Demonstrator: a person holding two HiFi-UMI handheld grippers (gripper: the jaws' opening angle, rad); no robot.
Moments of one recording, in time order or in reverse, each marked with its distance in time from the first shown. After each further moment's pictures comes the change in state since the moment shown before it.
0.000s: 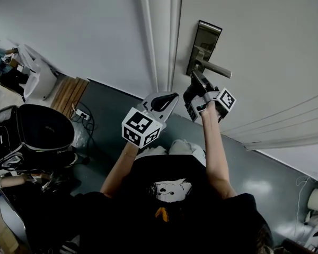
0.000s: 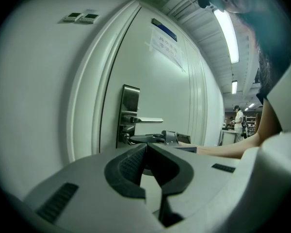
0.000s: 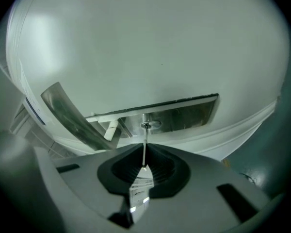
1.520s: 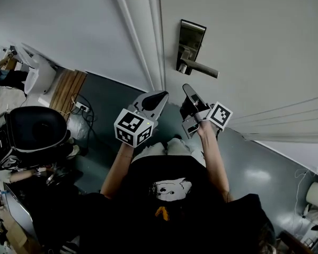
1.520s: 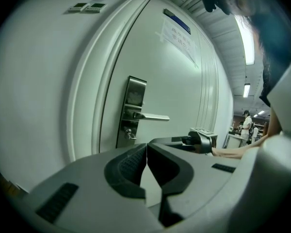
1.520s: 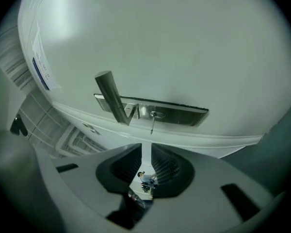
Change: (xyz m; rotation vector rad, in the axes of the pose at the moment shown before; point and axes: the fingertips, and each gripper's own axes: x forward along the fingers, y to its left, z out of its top) left arm 0.020 -0.001 -0.004 -0.106 0.083 0.078; right arm -0.059 0.013 -0.026 -0.290 0.179 -0.098
